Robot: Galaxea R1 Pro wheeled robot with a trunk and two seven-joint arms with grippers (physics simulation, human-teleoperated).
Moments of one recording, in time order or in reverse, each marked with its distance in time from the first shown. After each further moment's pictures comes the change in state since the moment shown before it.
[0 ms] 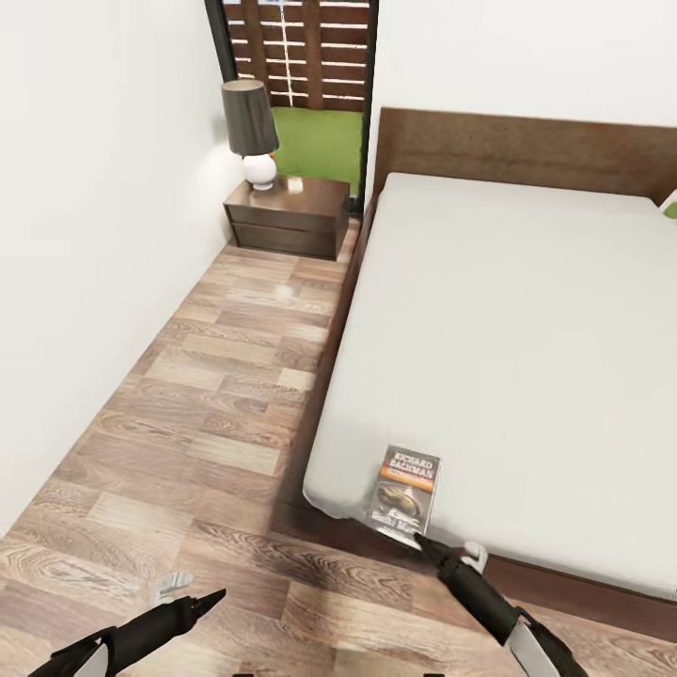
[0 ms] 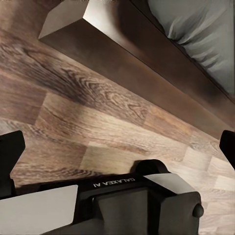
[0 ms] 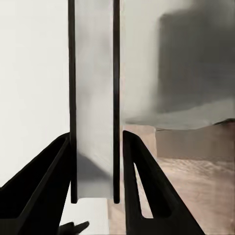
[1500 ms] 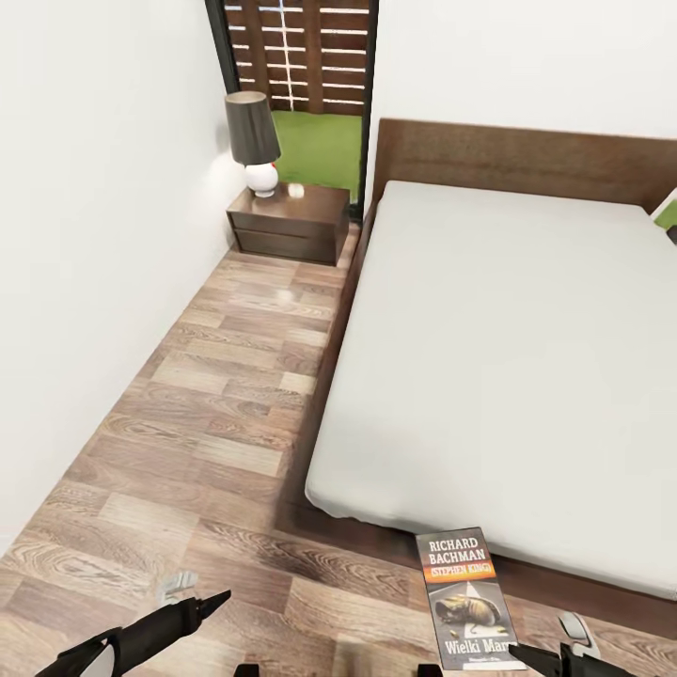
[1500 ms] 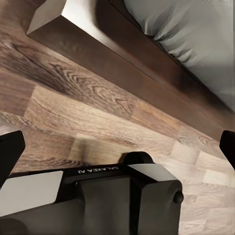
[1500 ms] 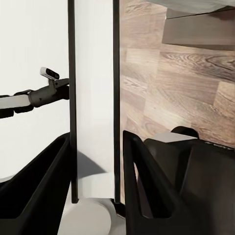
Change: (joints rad) left arm 0.000 -0.015 -0.002 0.003 0.000 0.000 0.001; right arm 0.009 -0.355 0.008 0.264 0.404 -0.064 0.538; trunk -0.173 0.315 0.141
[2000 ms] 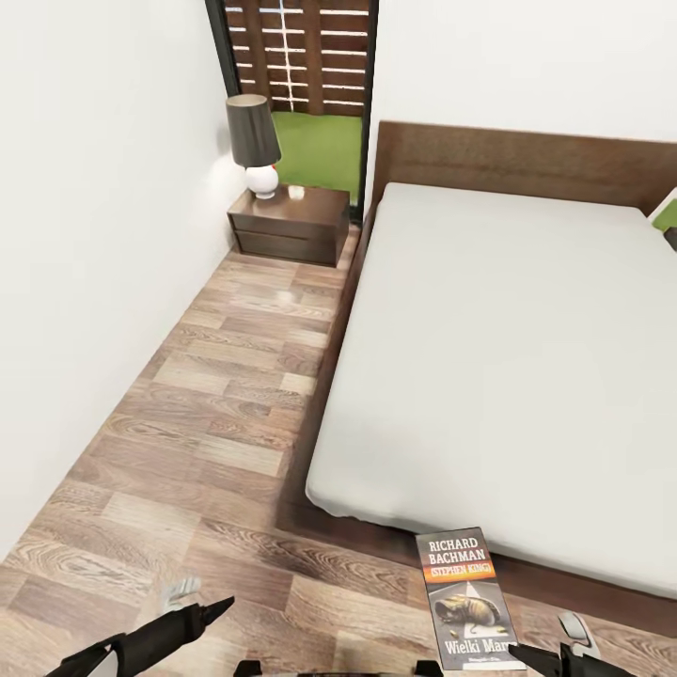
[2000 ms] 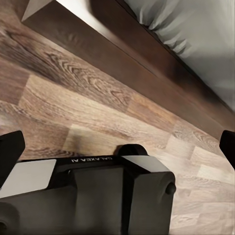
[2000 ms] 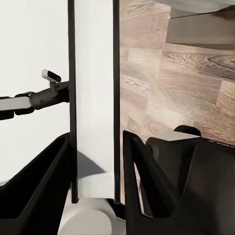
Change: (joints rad) left arm 0.000 -0.013 0.000 0.026 -0.003 0.000 0.002; right arm 0.000 0.000 0.000 0.000 0.000 -0.001 0.000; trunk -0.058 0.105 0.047
